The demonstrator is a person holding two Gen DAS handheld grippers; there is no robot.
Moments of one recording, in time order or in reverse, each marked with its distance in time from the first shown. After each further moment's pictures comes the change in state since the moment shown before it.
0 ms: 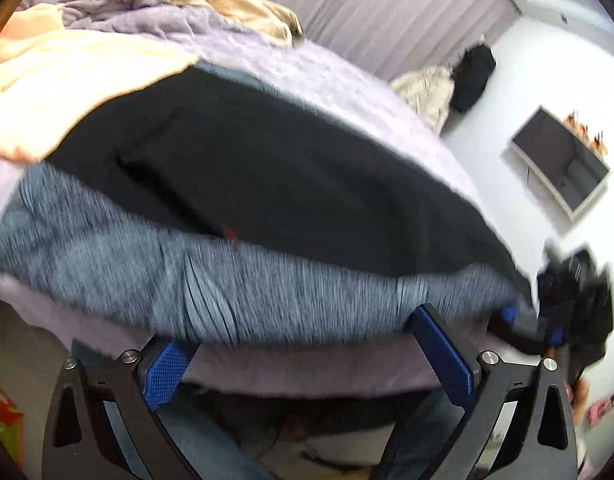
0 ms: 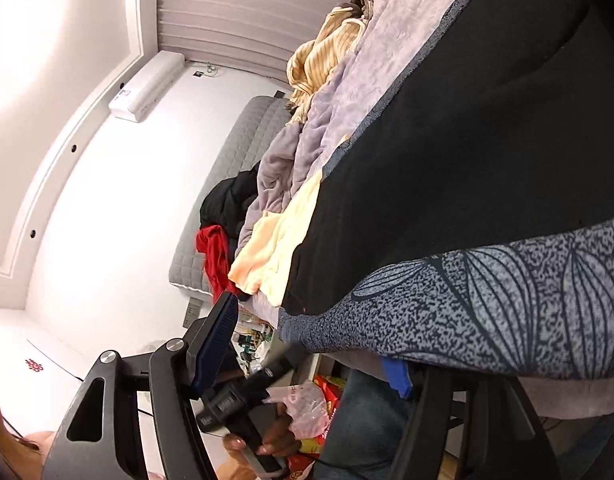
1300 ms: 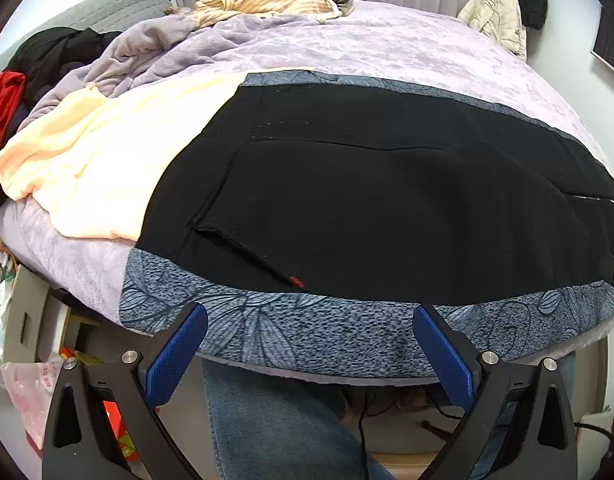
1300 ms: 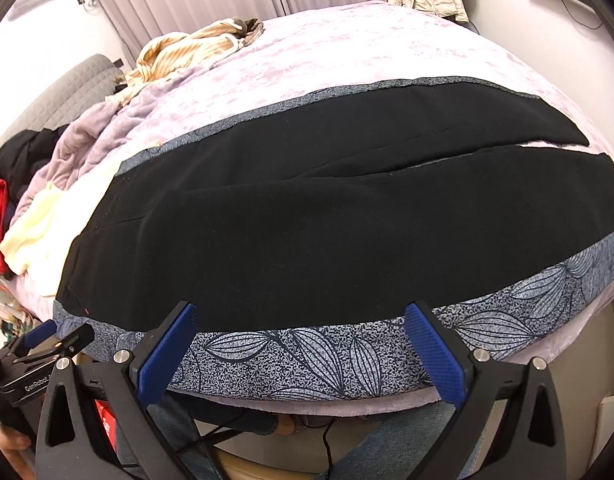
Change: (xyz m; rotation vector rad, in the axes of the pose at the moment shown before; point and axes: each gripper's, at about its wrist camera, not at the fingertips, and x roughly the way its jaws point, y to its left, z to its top) left arm 0.005 -0.050 0.021 0.211 0.167 0.543; right arm -0.005 0.049 0.006 -0.268 -0.066 -0.969
